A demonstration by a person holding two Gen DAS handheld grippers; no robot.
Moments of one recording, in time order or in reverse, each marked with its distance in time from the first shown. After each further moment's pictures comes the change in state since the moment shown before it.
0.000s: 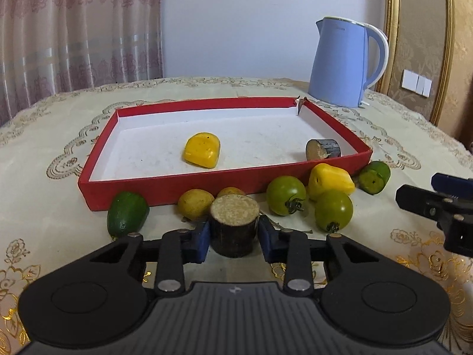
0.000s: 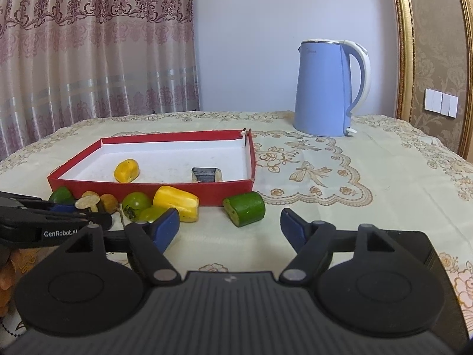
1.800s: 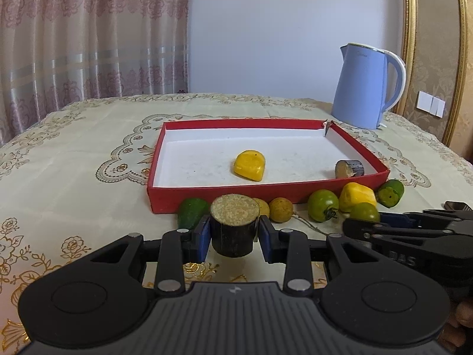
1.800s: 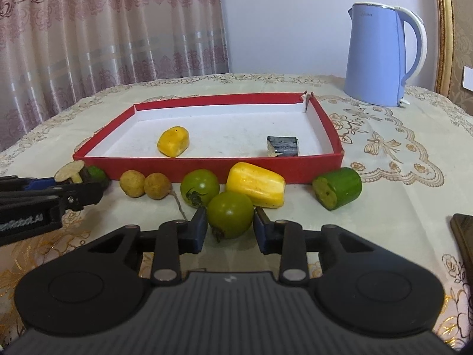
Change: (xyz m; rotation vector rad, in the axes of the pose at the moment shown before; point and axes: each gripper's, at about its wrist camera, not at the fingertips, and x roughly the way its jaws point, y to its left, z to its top) left arm -0.039 0.033 -0.002 -0.042 -0.061 0.076; right arm 0.045 0.060 0.001 0.001 0.153 0.110
